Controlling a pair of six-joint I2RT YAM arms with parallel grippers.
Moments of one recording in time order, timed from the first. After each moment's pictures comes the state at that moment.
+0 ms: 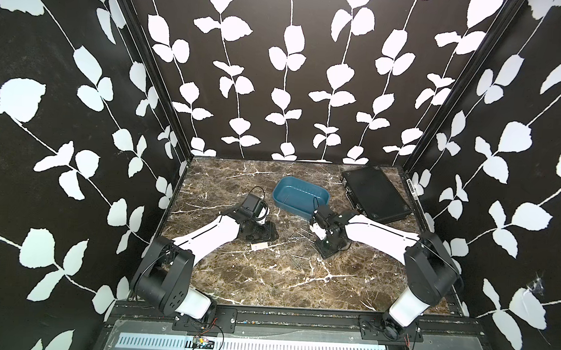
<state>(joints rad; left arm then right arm) -0.51 1.46 0.89 -0.54 0.36 -0.51 0.72 1.66 1.13 -0.91 -0.11 0.13</state>
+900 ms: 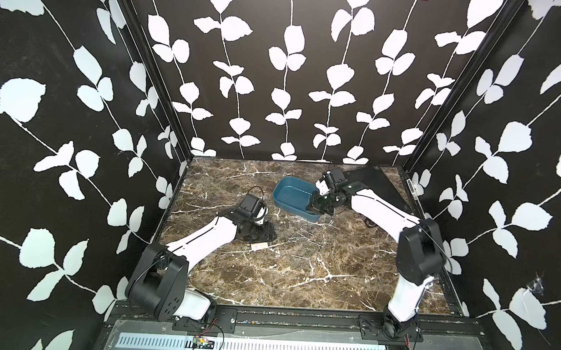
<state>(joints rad) -0.51 1.40 0.89 -0.60 0.33 -0.48 0.51 1.88 1.51 -0.64 -0.43 0.70</state>
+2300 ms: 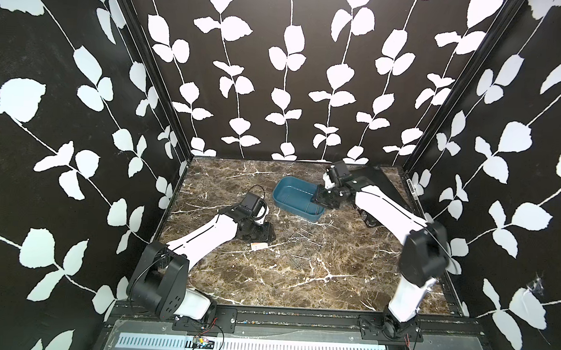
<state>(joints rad) -0.50 1.43 0.93 -0.65 0.32 -0.41 0.52 1.73 1.48 -0.75 -0.24 0.60</state>
